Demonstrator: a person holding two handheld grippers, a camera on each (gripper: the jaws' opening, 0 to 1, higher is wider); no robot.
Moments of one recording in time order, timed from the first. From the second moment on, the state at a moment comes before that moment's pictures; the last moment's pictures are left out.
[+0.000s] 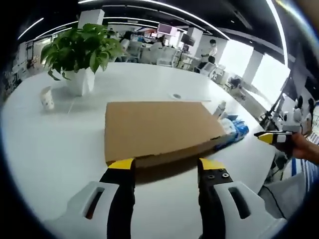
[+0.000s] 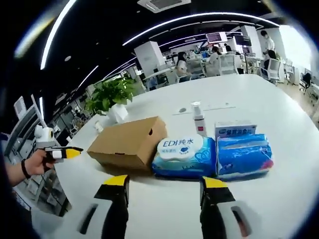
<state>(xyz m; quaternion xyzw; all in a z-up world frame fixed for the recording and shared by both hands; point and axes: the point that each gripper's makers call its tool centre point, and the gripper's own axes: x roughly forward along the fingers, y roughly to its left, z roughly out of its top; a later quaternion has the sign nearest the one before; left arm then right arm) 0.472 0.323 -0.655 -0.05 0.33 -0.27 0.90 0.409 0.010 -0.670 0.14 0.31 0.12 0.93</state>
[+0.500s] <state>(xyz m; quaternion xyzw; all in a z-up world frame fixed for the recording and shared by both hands) 0.439 0.303 -0.656 -0.02 0.33 -0.29 0.90 0.348 -0.028 -0.665 0.12 0.27 0.07 0.95</state>
